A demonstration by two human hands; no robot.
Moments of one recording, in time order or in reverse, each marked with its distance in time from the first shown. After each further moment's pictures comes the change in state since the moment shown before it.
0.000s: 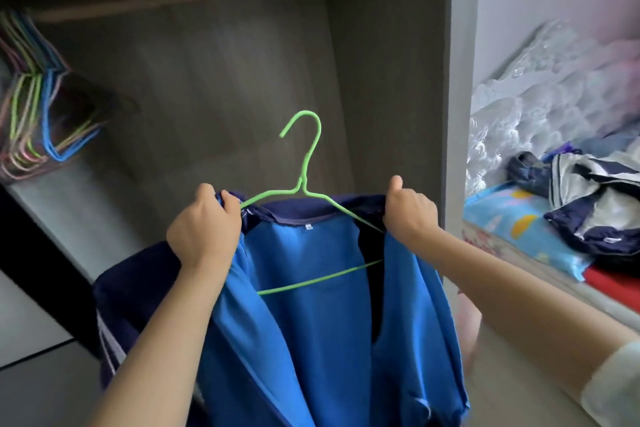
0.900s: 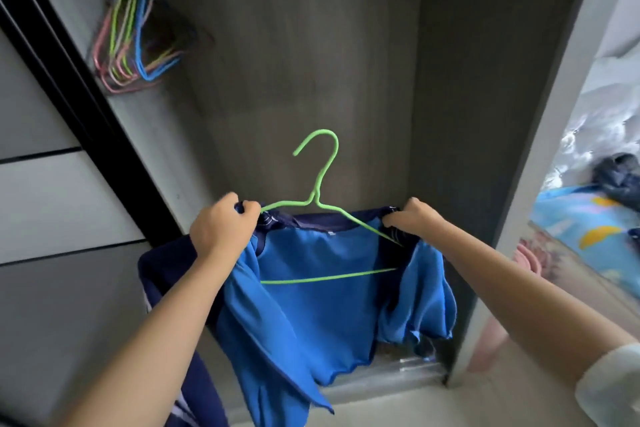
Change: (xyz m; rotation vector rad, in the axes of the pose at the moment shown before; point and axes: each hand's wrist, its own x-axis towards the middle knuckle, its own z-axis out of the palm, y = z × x) left_hand -0.040 -0.095 0.009 0.061 -0.147 -0.245; right_hand 0.009 -0.025 0.079 0.248 -0.529 0.062
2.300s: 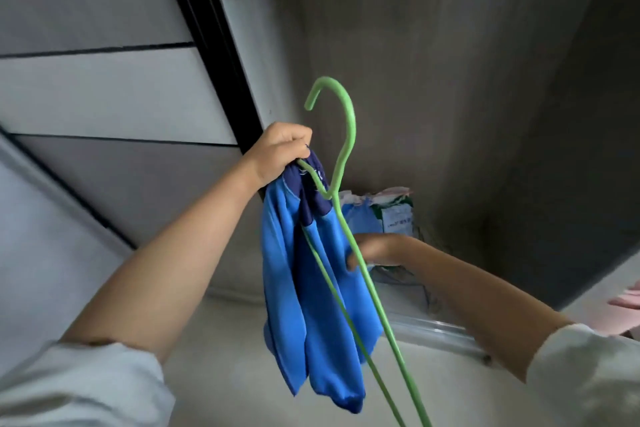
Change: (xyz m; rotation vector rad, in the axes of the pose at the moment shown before) left_hand 0.013 -0.045 -0.036 -0.665 -0.529 0.264; right_hand -0.030 -0.065 0.165 -0.029 -1.031 -0.478
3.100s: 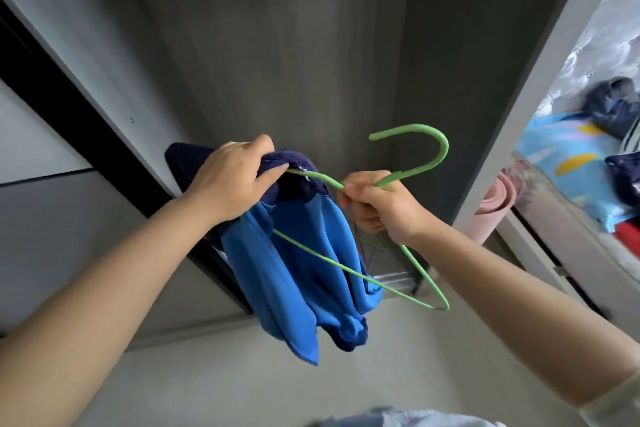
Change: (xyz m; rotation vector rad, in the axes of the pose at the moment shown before) left_hand 0.007 0.011 0.090 0.729 -0.054 0.600; right_hand -0.158 0.032 -0.003 0.757 0.640 -0.500
